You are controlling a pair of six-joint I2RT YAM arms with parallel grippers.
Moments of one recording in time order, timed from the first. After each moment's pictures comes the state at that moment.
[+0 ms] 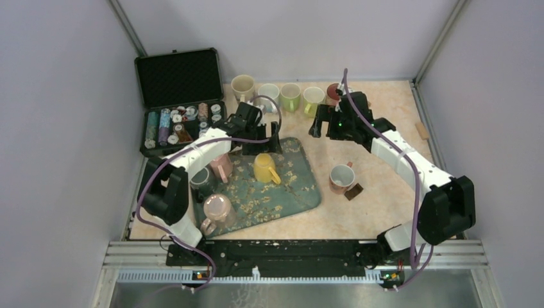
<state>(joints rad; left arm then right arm) -0.49 1.66 1.24 -0.51 0.22 -0.49 0.43 1.46 1.21 -0.45 -0.08 0.44</state>
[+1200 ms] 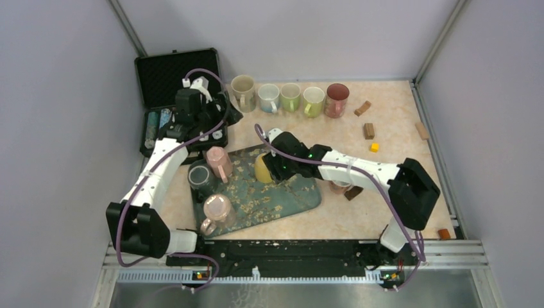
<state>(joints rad) -0.16 1.34 1.21 -0.40 0.21 -0.51 0.96 1.65 1.20 -0.41 0.09 0.25</state>
